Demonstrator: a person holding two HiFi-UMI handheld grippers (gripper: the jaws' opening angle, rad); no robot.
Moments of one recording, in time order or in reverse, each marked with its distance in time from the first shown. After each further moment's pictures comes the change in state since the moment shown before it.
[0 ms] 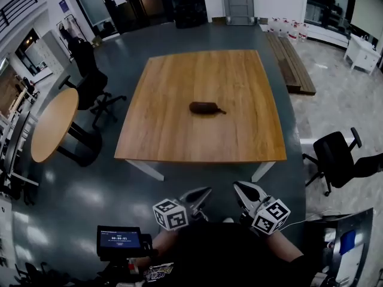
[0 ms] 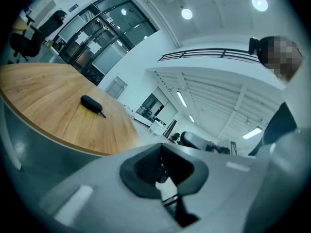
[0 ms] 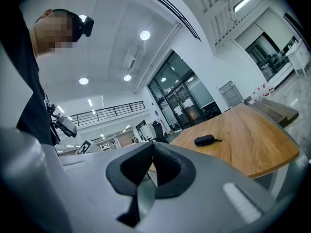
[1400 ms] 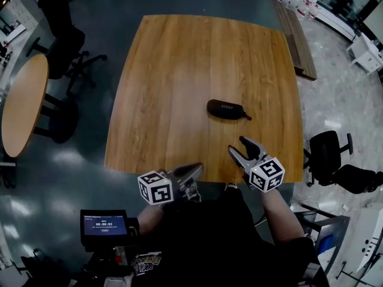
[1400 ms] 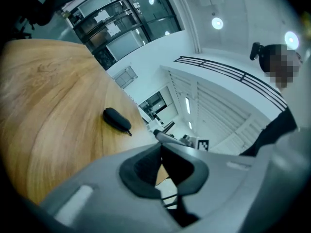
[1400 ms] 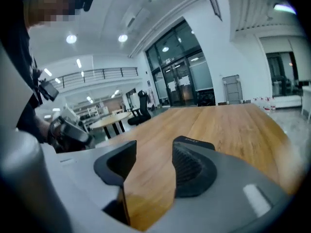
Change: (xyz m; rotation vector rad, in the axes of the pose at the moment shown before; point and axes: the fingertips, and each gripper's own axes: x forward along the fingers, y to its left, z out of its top) left arm 0.019 0.228 0.127 -0.250 0.057 -0.056; right arm 0.265 -0.184 -0.042 -0.205 0.397 -0.140
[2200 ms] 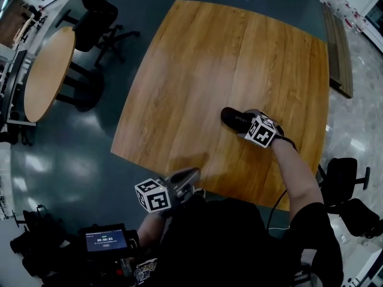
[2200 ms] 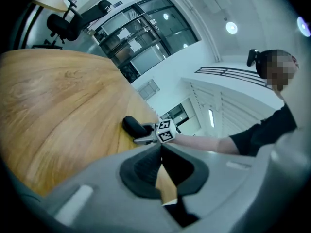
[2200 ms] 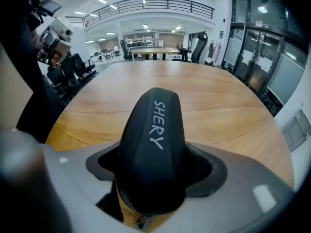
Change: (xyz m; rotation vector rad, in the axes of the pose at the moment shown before) left arm -0.001 0.025 0.017 -0.096 -0.173 0.274; right arm 0.165 -0.111 -0.085 -0.727 0.719 0.418
